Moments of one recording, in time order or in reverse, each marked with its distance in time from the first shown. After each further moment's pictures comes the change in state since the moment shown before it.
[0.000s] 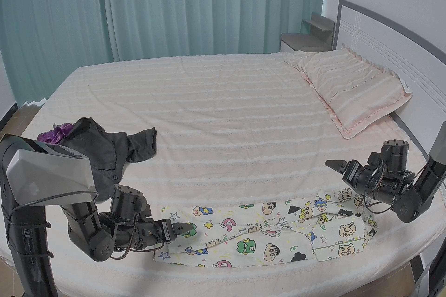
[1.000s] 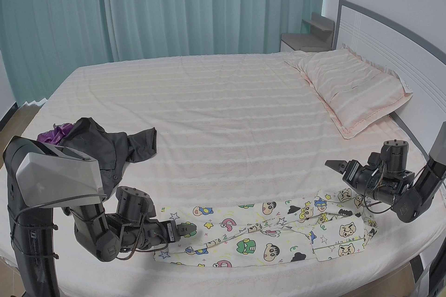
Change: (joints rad) left arm -0.021 0.043 -0.035 -0.006 0.044 0.039; right arm -0.001 0.000 0.001 0.000 0.000 0.000
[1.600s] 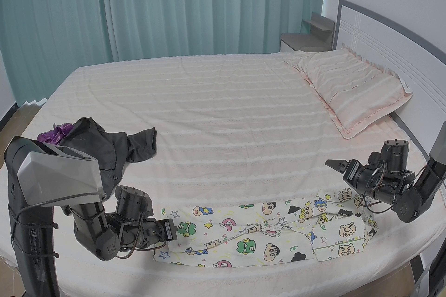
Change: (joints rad) left arm 0.018 0.010 -0.011 0.007 0.041 -0.003; right arm 0.000 -0.004 0.000 0.000 0.000 0.000
